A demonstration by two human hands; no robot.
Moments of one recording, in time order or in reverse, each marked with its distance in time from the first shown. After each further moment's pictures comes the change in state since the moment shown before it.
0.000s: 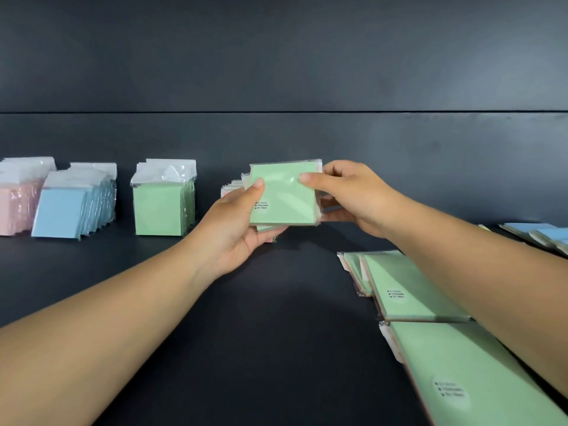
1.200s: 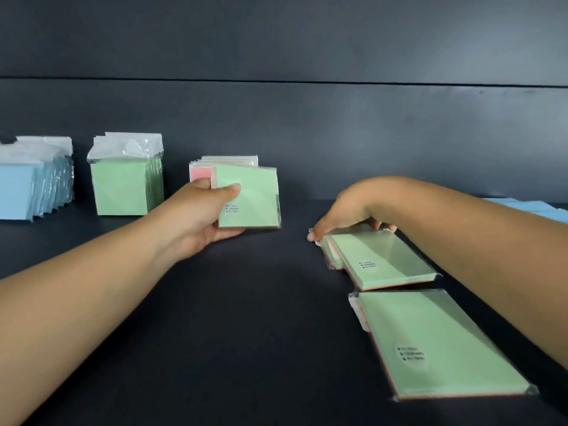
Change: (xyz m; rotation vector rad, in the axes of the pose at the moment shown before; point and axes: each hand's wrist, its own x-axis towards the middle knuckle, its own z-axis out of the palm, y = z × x) left_hand -0.001 -0.008 -0.005 0.336 0.117 -0.084; right_hand -0.020 0.007 -0.022 -1.150 -0.269 0.623
